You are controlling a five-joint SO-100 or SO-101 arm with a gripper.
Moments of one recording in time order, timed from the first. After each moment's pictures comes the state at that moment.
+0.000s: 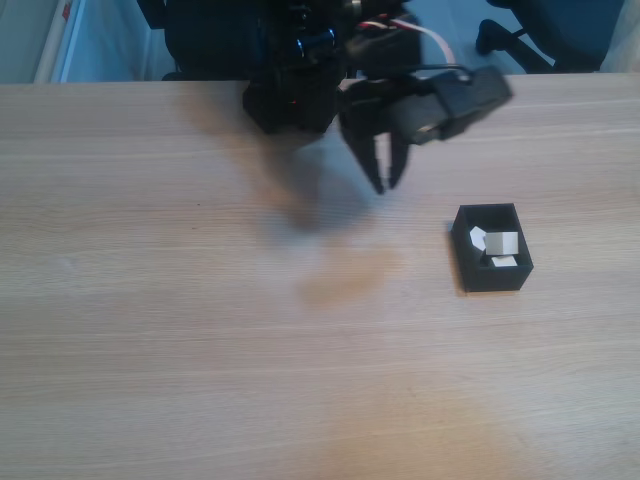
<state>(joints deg) -29.4 146.2 144.9 55.7 -84.3</state>
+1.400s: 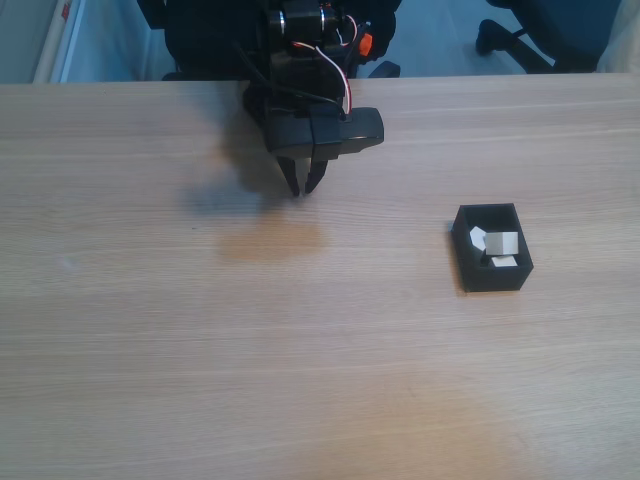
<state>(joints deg) -6.3 193.9 180.4 78.6 -89.4</state>
